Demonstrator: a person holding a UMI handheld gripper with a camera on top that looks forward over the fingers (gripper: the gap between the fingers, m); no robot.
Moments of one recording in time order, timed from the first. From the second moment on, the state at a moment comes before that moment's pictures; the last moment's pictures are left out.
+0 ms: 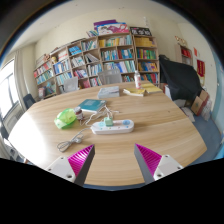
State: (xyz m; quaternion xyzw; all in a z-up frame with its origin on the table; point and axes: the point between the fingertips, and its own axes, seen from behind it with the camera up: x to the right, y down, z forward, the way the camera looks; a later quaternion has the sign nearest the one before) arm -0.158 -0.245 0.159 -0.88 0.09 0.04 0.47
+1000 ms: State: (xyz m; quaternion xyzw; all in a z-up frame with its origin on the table) arm -0.158 0.023 0.029 -0.86 0.06 -0.03 0.50
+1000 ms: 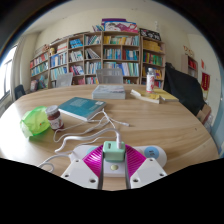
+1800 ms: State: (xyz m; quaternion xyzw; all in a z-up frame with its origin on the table) arm -0.006 -0.019 0.105 -0.89 0.09 -0.08 0.44
